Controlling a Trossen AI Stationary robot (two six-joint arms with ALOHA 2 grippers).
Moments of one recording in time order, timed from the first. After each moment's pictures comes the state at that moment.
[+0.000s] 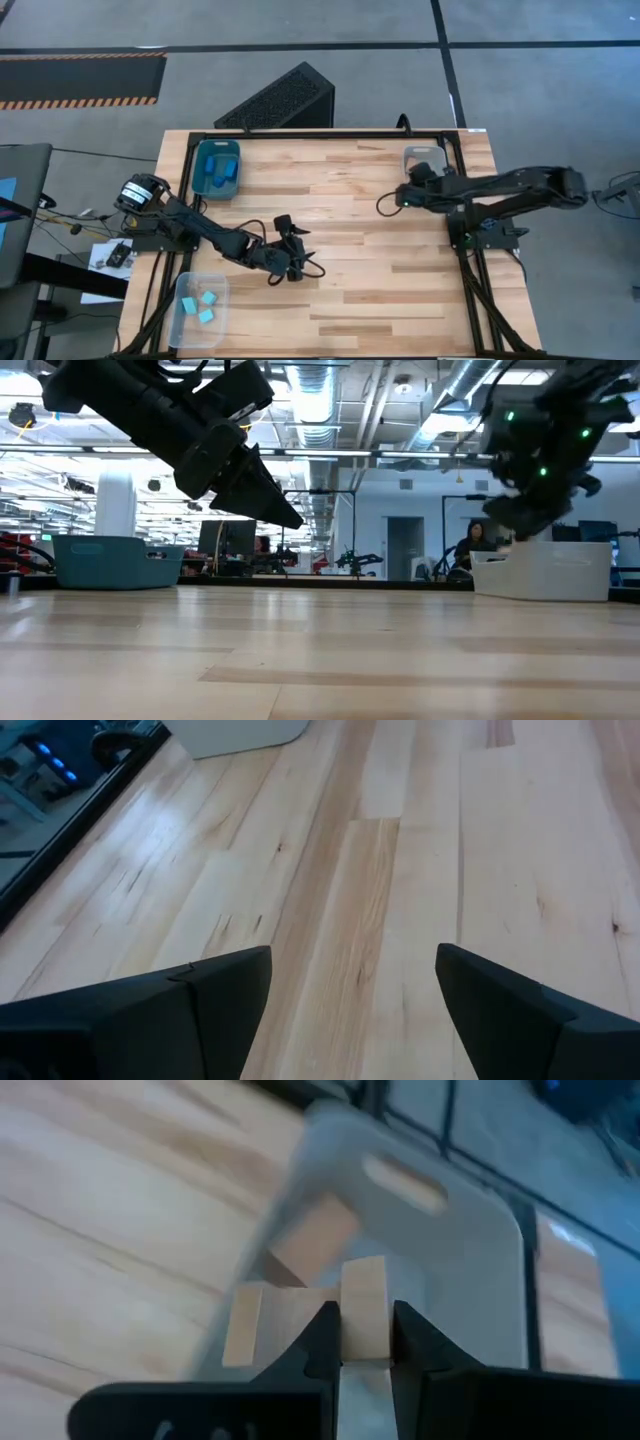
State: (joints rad) left arm -0.39 1.69 0.79 0.20 -0.66 -0.17; right arm -0.15 1.14 0.58 -0.82 0.89 0.88
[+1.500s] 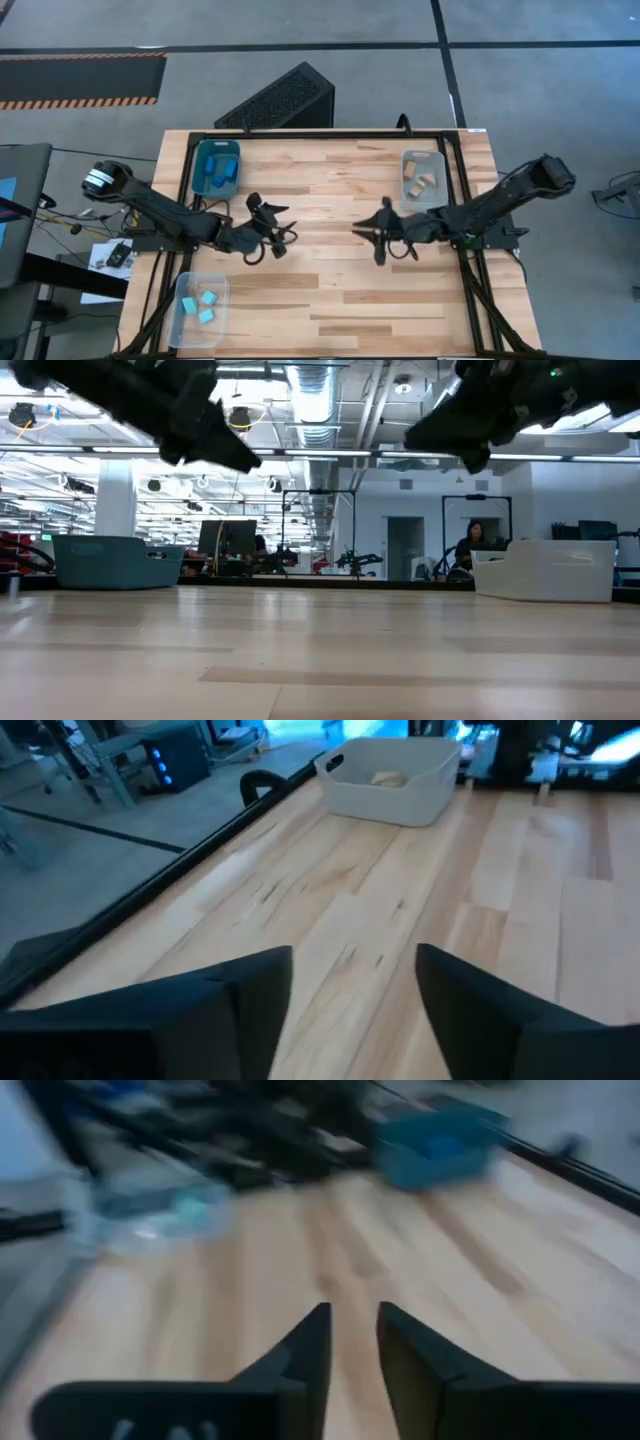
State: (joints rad) left arm -0.34 1.31 0.60 0.18 -0.83 -0.29; right arm 0.30 1.25 0.51 0.44 0.46 0.29
